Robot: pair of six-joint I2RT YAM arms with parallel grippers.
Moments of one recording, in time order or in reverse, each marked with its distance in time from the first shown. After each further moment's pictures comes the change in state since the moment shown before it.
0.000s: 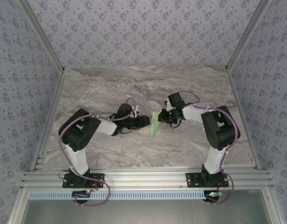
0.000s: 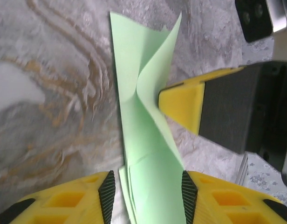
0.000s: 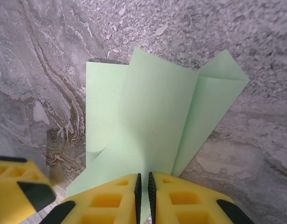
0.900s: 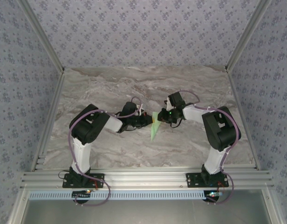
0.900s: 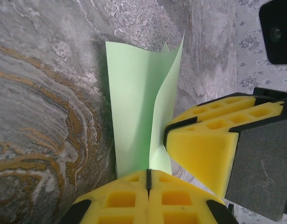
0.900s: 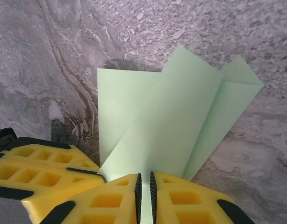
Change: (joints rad) left arm 0.001 0.203 0.145 0.100 0.055 -0.052; right arm 0.000 -0.017 -0.005 0.014 -0.021 0.007
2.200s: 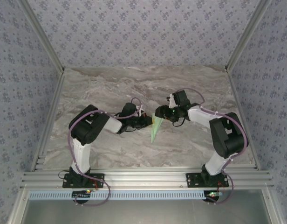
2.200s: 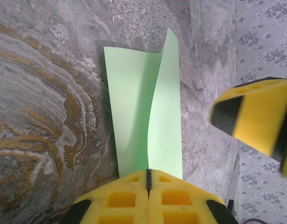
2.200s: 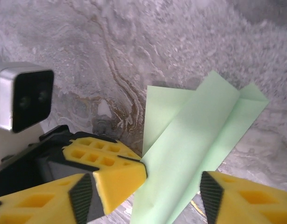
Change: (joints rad) left arm -0.006 -0.013 -0.026 0.015 0.003 0.002; right arm -0.026 -0.133 -0.040 0.024 -0.063 0.006
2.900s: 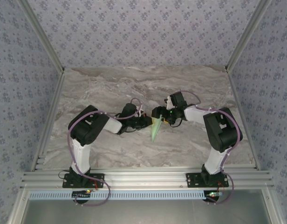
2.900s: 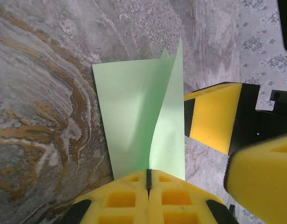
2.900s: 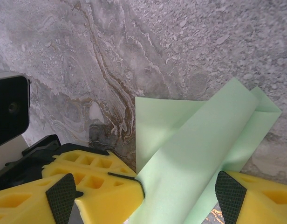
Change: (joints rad) left arm -0.006 -0.017 -0.011 -0.008 -0.031 -0.017; right arm 0.016 0.114 0.009 0.070 -0.045 0.061
